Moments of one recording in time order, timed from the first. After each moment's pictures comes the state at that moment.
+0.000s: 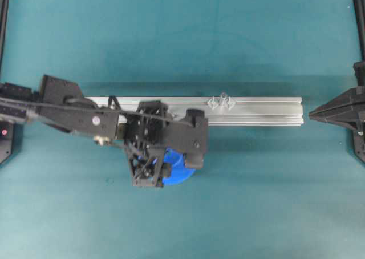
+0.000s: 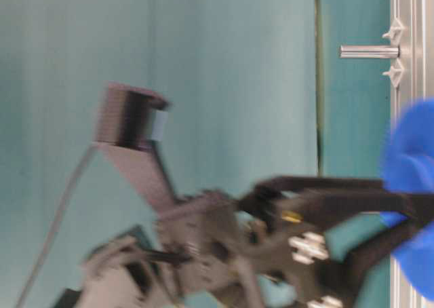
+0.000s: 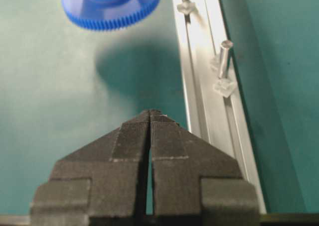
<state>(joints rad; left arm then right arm) -0.10 0.09 0.34 0.02 0.49 -0.02 0.00 -1.15 1.25 0.02 0.33 0.11</state>
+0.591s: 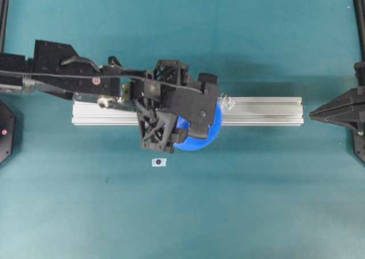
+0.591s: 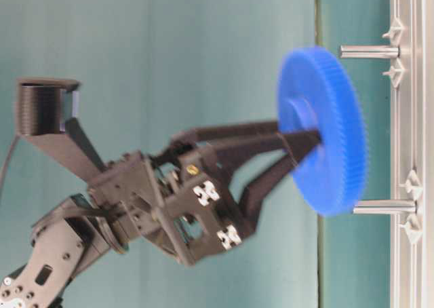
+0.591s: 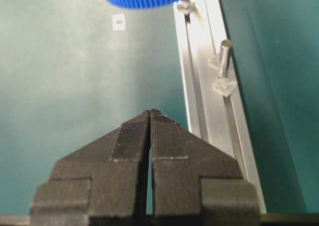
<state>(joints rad) 0.02 0.07 0.26 0.02 0.42 0.28 0.00 -1.16 1.26 0.02 0.33 0.11</state>
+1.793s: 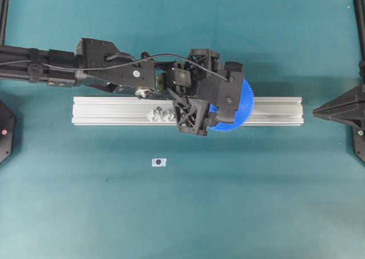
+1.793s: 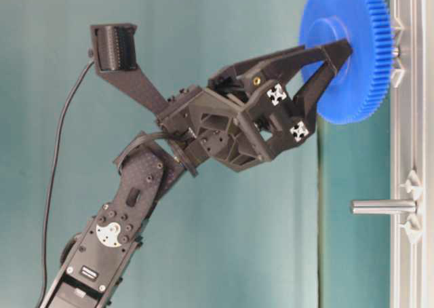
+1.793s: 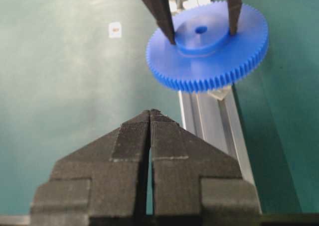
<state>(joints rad) 0.09 0.28 0.17 0.02 0.18 0.36 -0.02 -1.22 1.28 0.02 0.33 0.11</state>
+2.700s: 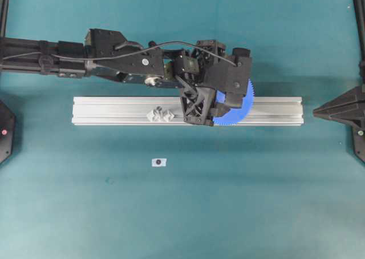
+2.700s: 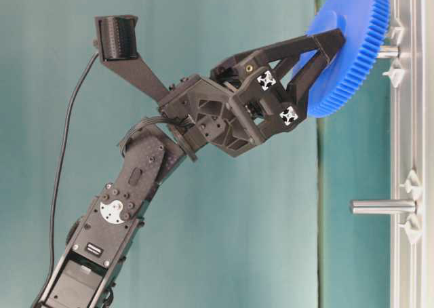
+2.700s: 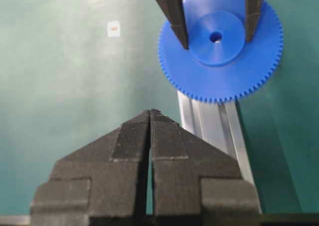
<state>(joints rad) 0.13 0.32 0.11 0.02 0.24 0.35 -0.02 -1.22 1.28 0.02 0.33 0.11</state>
